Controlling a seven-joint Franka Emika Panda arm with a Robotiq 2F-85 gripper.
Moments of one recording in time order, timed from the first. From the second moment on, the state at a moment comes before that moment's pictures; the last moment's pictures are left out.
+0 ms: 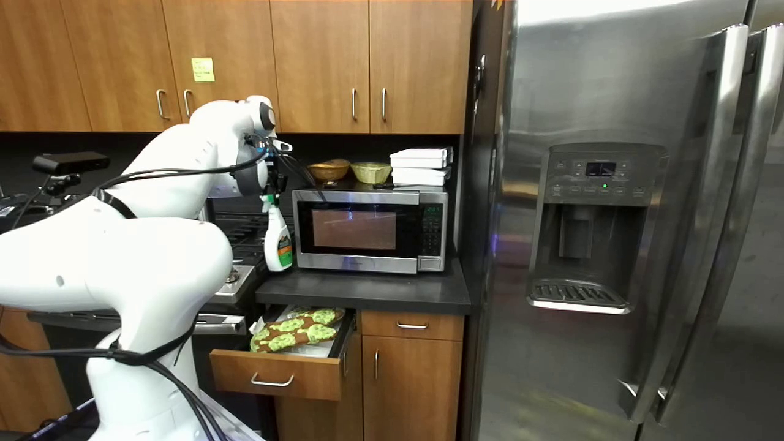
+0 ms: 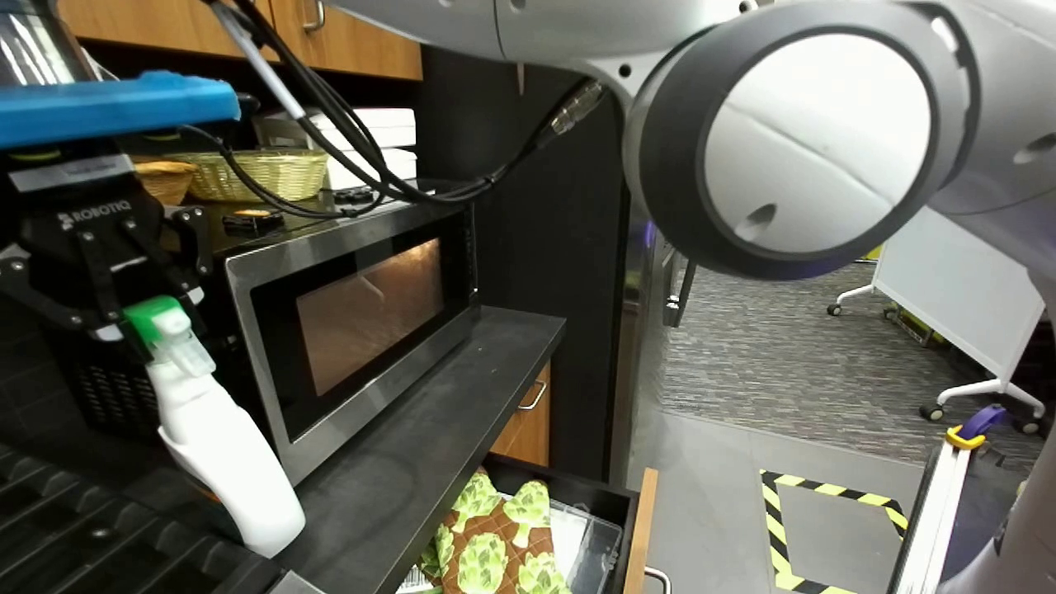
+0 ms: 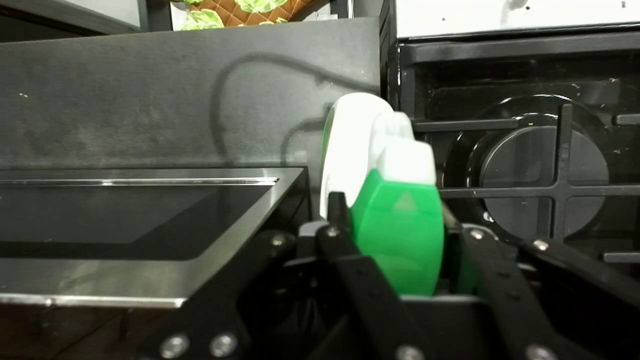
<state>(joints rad) 0.67 1.06 0.03 -0.37 -0.09 1.27 0.29</state>
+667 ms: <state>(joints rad) 0.67 1.04 0.02 -0.37 -0.09 1.25 0.31</state>
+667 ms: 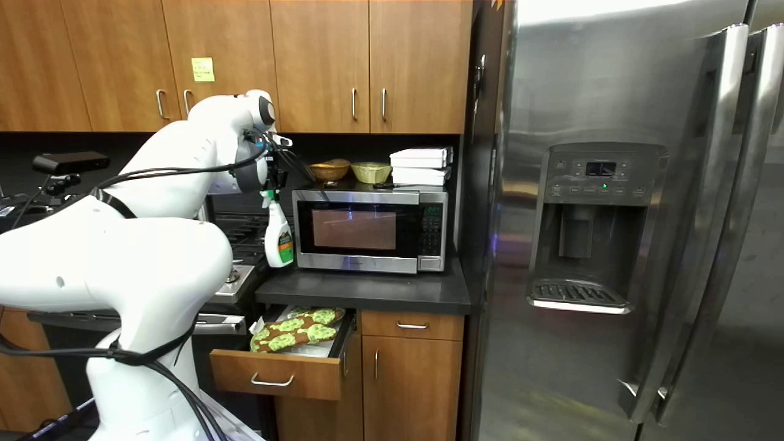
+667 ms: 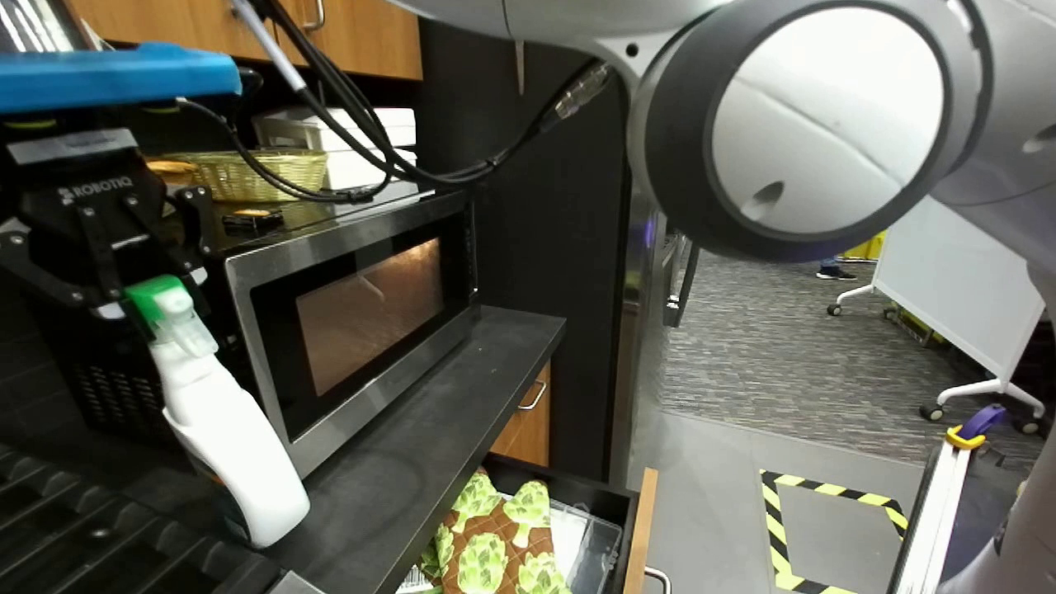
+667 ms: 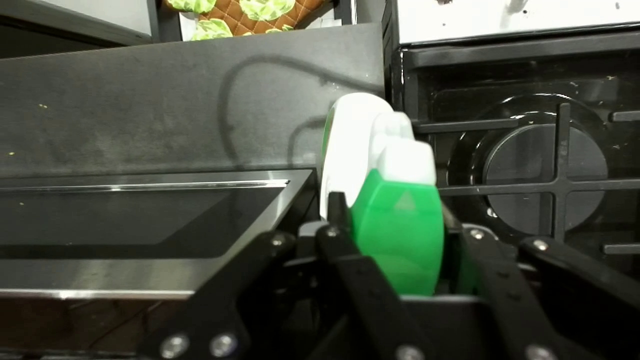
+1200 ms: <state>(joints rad) 0.68 1.02 0.02 -0.37 -0.09 1.24 0.31</state>
